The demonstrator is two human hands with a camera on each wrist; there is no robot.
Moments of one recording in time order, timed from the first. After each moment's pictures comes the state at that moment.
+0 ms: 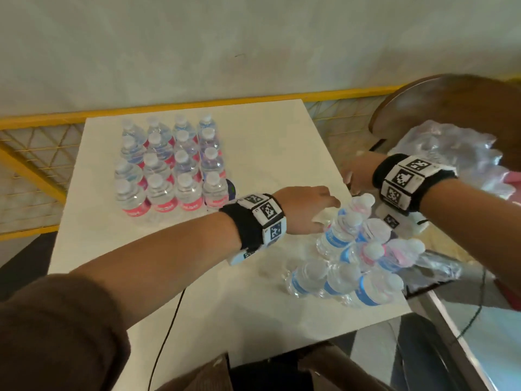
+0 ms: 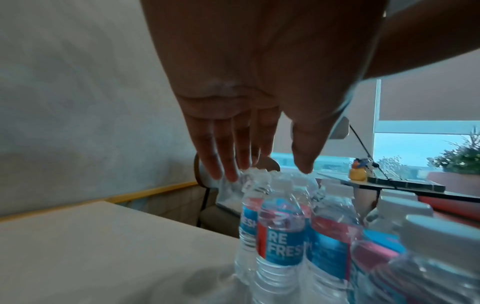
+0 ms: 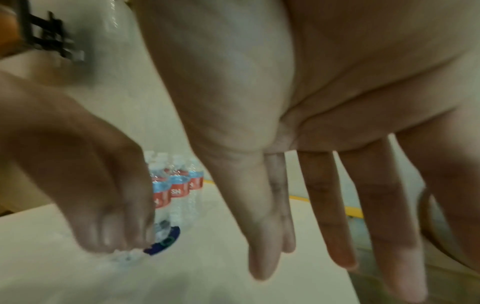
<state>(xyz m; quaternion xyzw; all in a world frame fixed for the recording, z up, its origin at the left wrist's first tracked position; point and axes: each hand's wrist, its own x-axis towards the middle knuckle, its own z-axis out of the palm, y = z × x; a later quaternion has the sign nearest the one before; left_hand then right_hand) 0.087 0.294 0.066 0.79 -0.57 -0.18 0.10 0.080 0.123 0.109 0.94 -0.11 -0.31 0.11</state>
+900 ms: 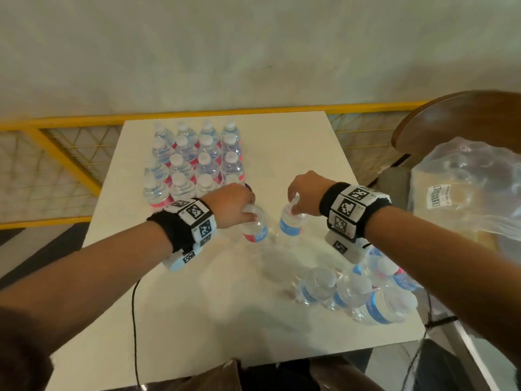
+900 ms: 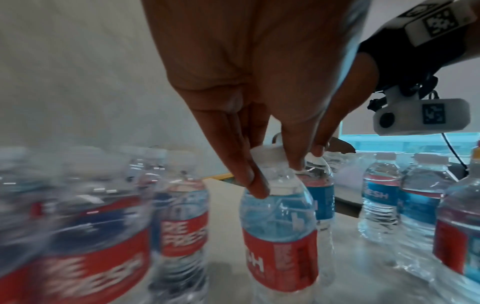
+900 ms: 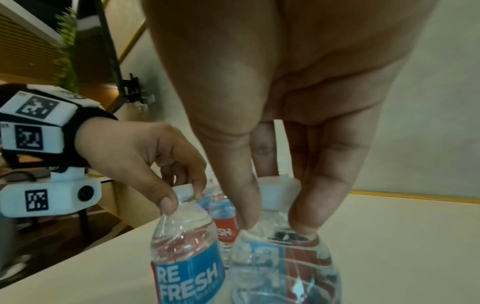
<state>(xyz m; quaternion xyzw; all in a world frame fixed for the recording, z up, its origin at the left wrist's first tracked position) 0.128 0.411 0.052 0.91 -0.37 -0.18 0.07 0.089 0.218 0.086 0.97 0.02 -0.22 -0.05</state>
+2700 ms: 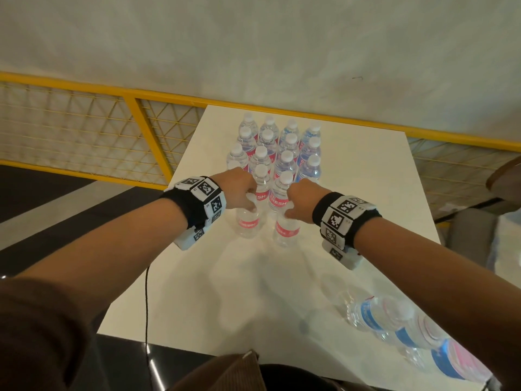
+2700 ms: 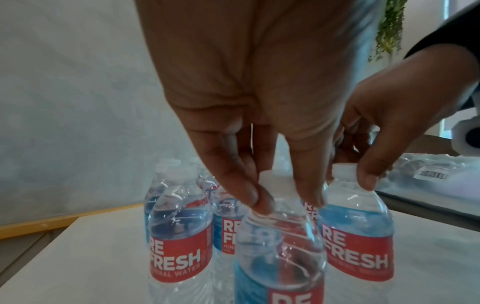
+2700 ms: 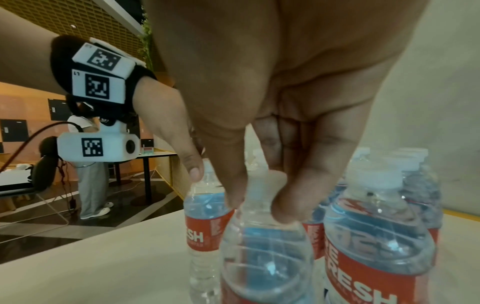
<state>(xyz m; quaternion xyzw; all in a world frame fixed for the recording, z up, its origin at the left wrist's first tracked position) 0.155 0.553 0.055 0.95 -0.22 -0.21 0.05 0.123 0.369 0.073 0.96 0.17 -0.22 0.00</state>
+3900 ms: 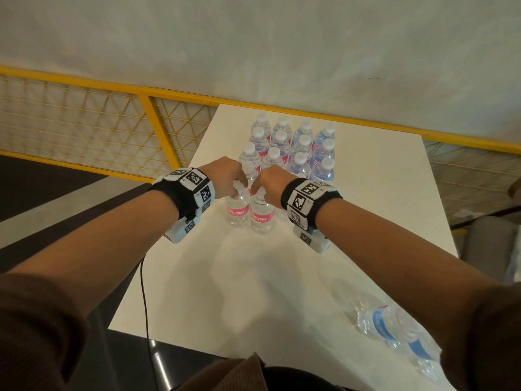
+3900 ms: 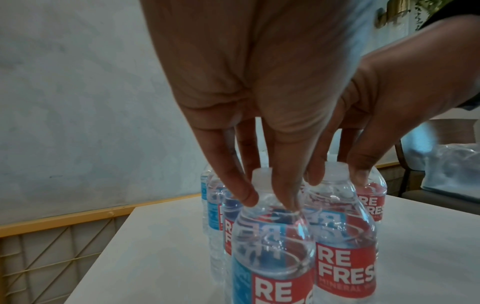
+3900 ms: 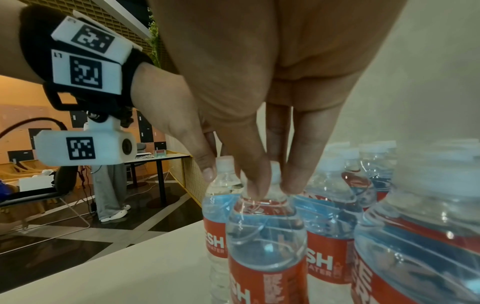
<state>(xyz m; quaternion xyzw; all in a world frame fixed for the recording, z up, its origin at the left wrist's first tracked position) 0.171 0.600 0.055 0.97 -0.17 -0.18 0.08 0.165 0.442 0.058 0.94 0.27 -0.20 -0.06</state>
